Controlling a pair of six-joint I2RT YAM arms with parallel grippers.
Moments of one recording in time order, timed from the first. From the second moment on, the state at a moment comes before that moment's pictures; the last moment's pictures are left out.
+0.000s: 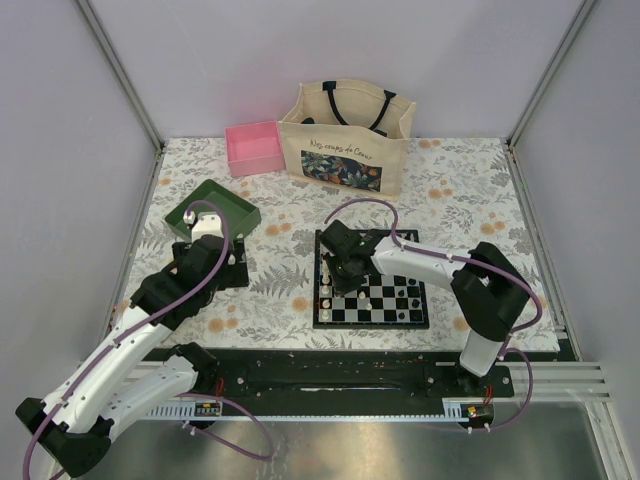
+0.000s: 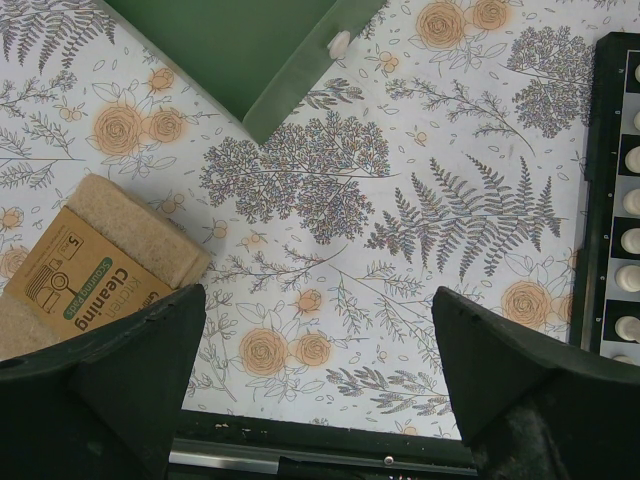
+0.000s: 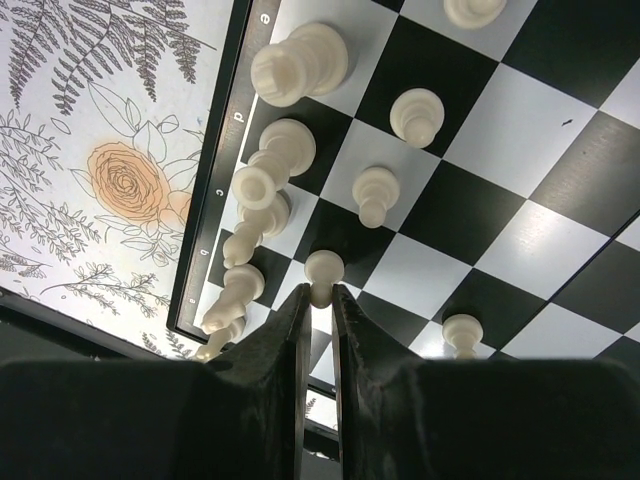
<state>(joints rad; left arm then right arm) -0.60 0.76 0.86 -0.93 -0.52 -0.48 0.89 1.75 1.17 -0.58 -0.02 0.55</state>
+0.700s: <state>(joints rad) -0.60 0.76 0.86 -0.93 -0.52 -0.48 0.89 1.77 1.19 -0.60 0.04 0.54</state>
